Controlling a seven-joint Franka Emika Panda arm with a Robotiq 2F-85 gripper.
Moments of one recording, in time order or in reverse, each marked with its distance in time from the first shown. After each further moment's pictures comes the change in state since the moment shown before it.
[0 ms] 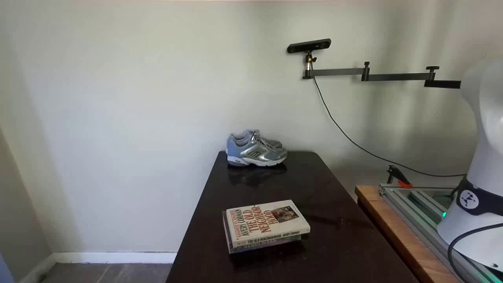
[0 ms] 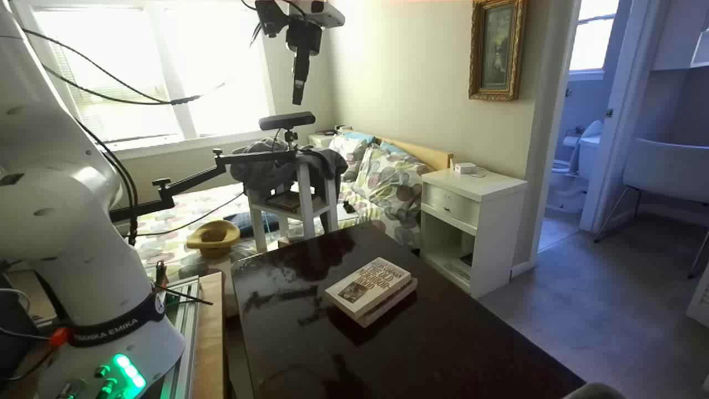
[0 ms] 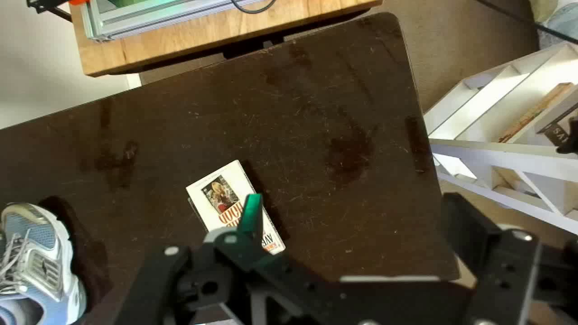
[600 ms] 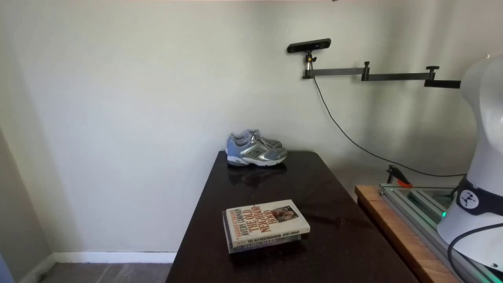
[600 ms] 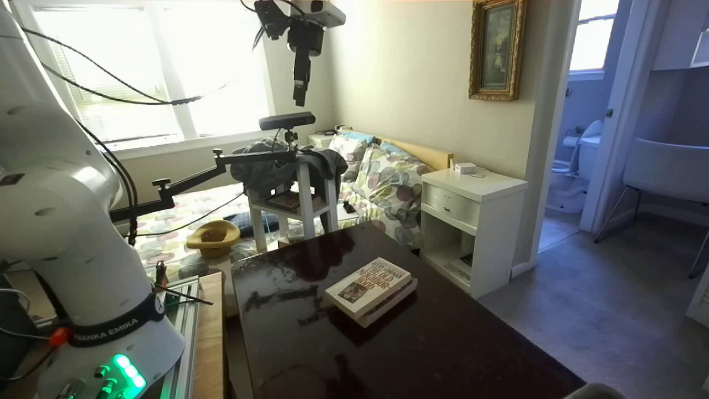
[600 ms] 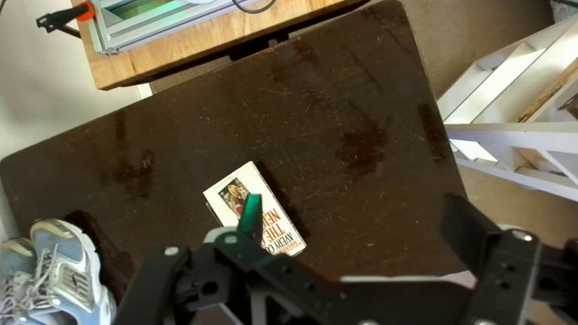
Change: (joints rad) arm 0.008 0.001 -0.016 -0.005 -0.022 0.000 0.076
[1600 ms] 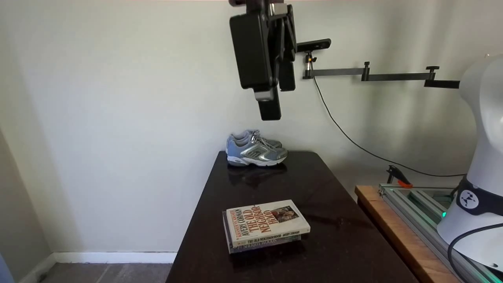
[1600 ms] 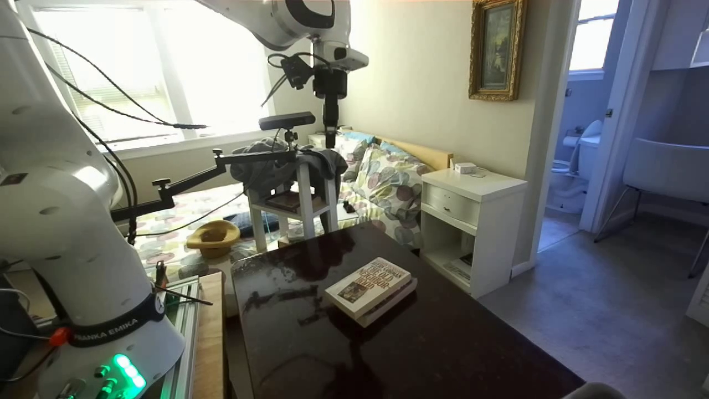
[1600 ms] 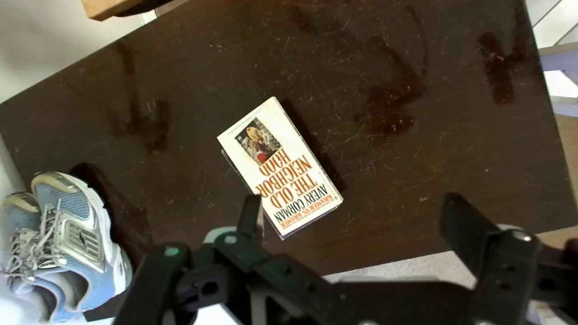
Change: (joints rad) arm 0.028 0.022 -0.088 -0.238 -0.163 0.323 -0.009
